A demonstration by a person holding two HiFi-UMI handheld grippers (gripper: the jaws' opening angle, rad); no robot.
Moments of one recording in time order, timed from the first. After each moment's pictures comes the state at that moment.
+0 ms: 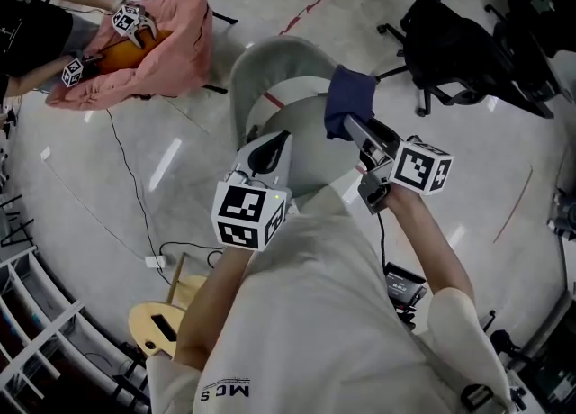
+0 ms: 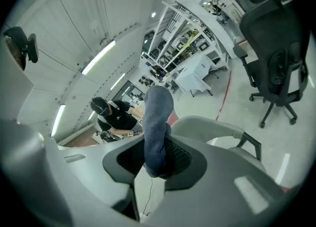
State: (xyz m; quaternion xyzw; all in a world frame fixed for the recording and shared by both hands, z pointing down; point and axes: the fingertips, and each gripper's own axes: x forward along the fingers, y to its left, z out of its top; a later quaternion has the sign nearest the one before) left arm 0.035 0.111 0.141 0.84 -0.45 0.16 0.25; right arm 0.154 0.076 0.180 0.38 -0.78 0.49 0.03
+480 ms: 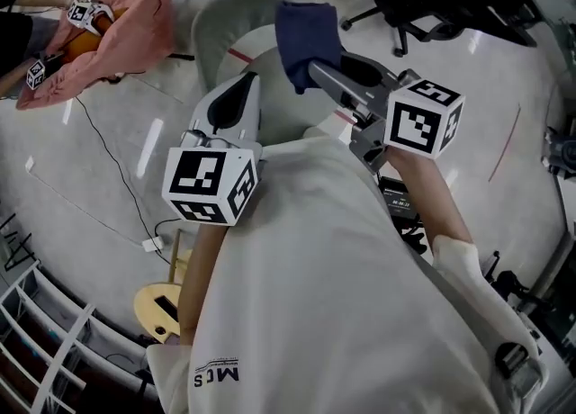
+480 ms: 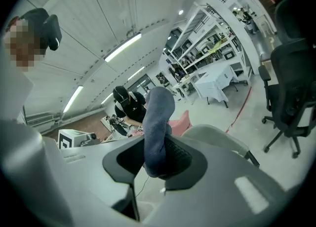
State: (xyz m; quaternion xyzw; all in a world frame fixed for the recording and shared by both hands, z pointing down) left arm 0.042 0.127 0.091 0.86 -0.45 0.12 0.22; right arm 0.128 0.116 0.096 0.32 -0.86 0.39 0.06
